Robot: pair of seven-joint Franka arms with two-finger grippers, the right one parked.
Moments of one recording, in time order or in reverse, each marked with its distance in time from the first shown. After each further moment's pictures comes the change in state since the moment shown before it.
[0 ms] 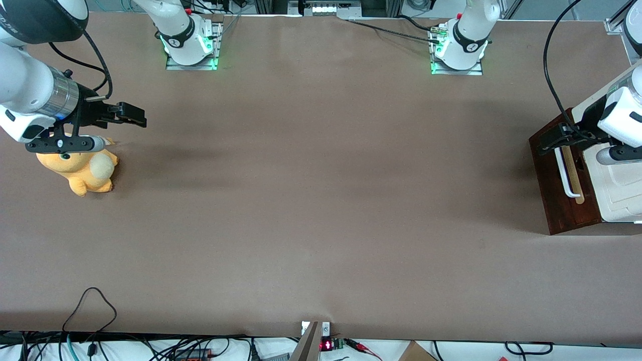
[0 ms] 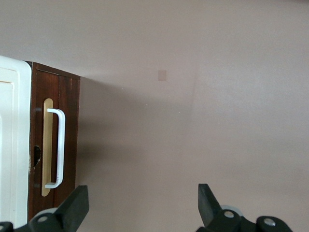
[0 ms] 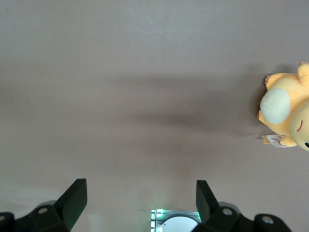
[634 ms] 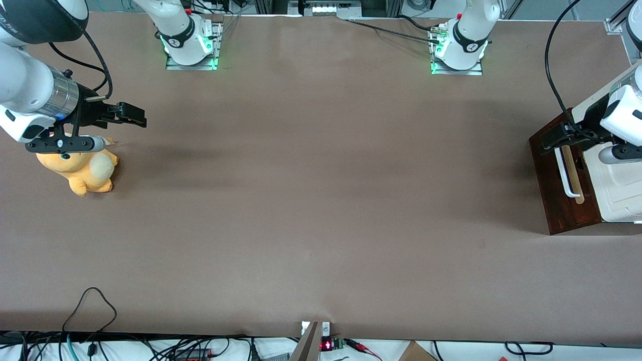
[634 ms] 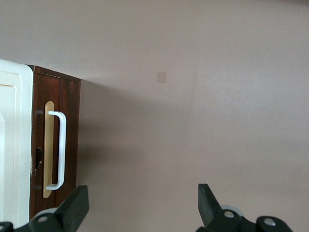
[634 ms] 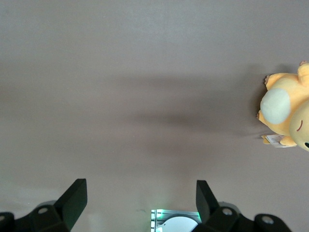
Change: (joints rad) arm 0.000 0.000 0.000 0.010 0.000 -0.001 0.010
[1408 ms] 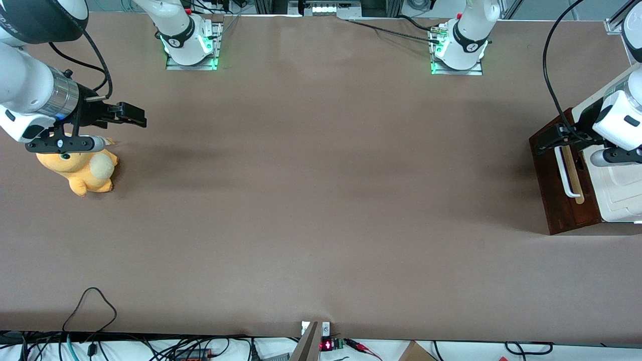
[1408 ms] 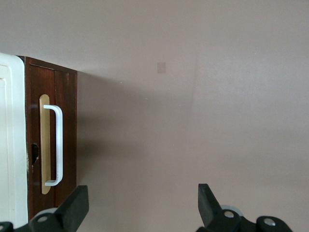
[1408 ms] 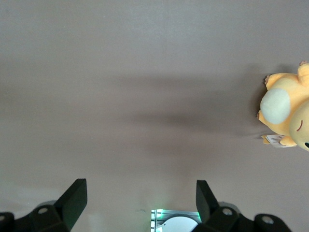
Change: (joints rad) arm 0.000 0.017 0.000 -0.009 0.000 -0.021 0.020
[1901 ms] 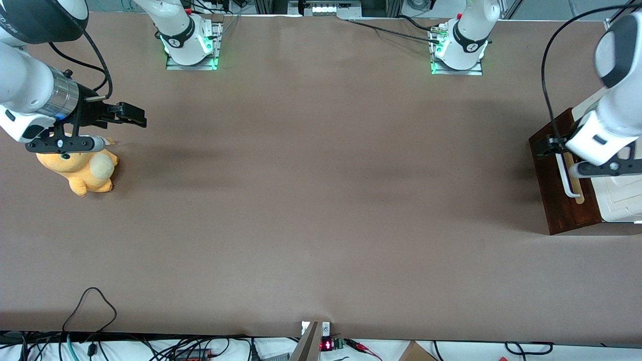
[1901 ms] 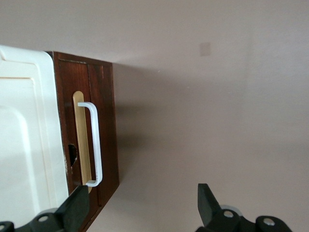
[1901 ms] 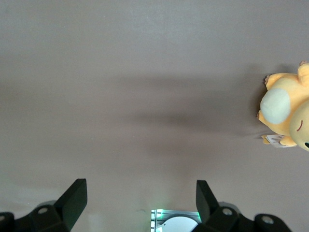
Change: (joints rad) arm -0.010 0.052 -0.022 -0.095 0.247 0.052 -0.036
